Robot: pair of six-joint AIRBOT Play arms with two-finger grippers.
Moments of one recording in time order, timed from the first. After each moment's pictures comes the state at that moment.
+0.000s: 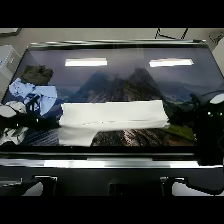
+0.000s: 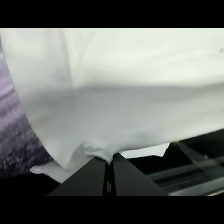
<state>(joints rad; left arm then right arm) 0.17 -1.16 0.90 1.02 -1.23 -1.39 -0.35 -1.45 1.16 -1.07 1.39 1.52</state>
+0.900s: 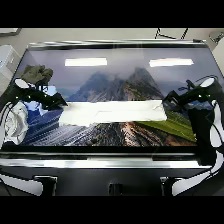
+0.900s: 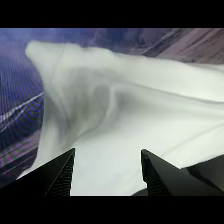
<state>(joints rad) 0.16 -1.71 1.44 1.01 -1.32 -1.46 -0.33 -1.82 1.55 -1.05 1.38 1.57</state>
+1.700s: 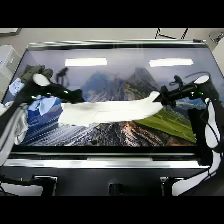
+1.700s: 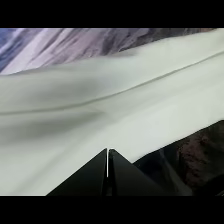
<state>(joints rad) -0.18 -1.64 1.45 0.96 -1.12 -1.48 -0.23 -1.79 1.57 -0.77 1.48 1.47</state>
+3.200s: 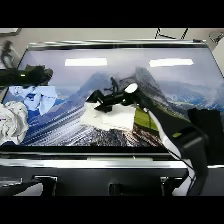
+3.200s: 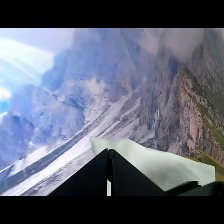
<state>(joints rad) 0.11 -1.28 1.45 1.03 -1.07 -1.54 0.47 -1.90 1.57 -0.30 1.00 1.53</state>
